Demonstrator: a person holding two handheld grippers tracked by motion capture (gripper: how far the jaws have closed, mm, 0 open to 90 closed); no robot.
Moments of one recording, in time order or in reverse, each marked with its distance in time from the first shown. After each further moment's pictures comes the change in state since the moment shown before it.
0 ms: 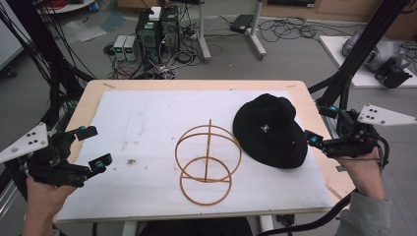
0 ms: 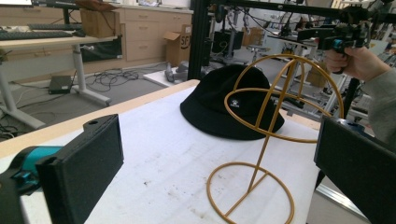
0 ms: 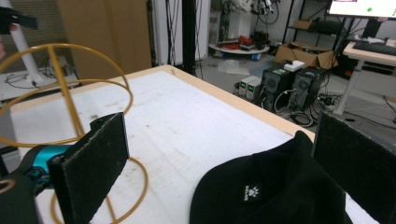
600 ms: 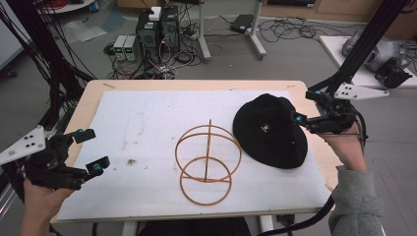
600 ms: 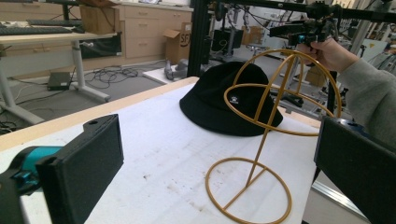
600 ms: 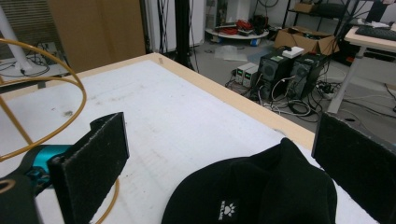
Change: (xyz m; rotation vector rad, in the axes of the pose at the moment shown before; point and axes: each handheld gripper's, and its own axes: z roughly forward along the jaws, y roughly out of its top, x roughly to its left) left arm 0.001 -0.005 -0.006 0.007 0.003 -0.007; right arm -0.040 0.010 0.051 0.071 -0.004 0.005
